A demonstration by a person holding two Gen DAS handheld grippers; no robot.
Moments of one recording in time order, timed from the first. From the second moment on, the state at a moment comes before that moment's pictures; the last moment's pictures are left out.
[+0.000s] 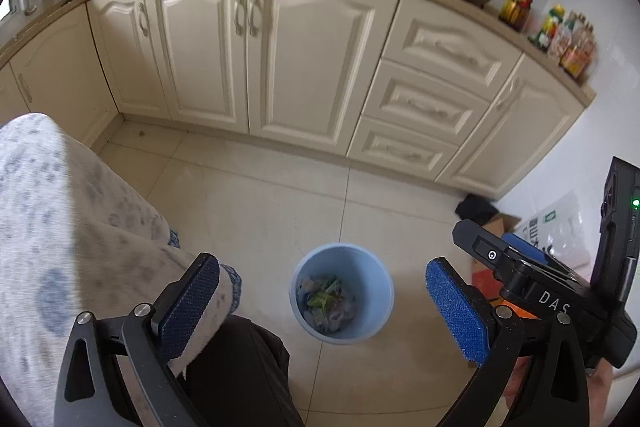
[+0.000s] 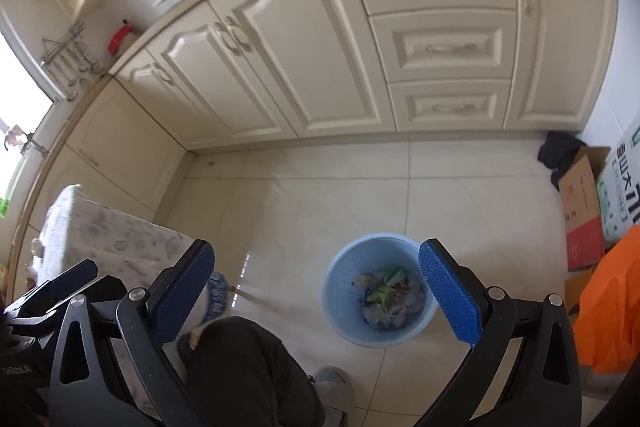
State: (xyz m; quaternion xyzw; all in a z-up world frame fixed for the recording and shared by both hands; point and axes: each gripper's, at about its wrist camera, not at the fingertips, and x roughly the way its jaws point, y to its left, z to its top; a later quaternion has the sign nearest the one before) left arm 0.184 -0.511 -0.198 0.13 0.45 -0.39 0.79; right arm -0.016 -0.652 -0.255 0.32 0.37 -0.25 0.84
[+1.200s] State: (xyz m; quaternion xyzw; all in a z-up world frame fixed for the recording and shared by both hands) left arm 0.119 0.003 -0.099 -0.03 0.31 -0.09 0.94; right arm 0.212 -0.277 -0.143 0.09 0.37 0.07 0.92
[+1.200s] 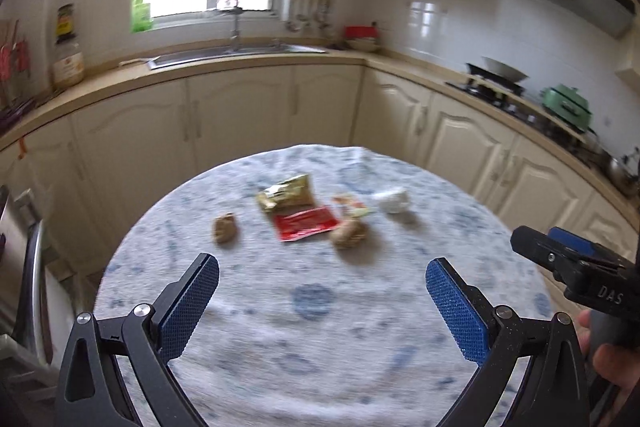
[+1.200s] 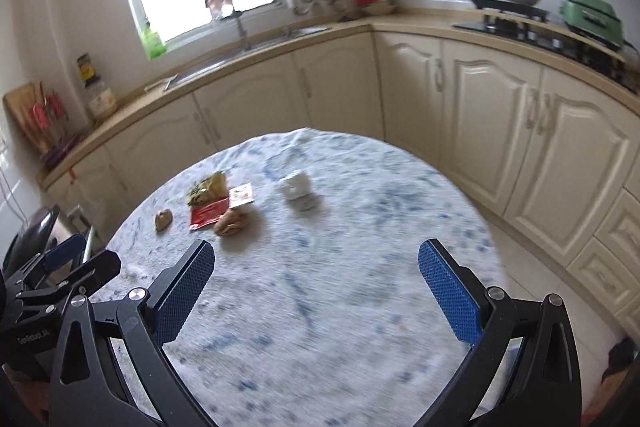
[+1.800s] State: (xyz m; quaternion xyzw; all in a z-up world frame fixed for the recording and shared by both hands) left arm 0.273 0.062 -0.148 0.00 0.41 -0.02 0.91; right arm 0.308 -0.178 -0.203 0.04 0.44 0.10 0.89
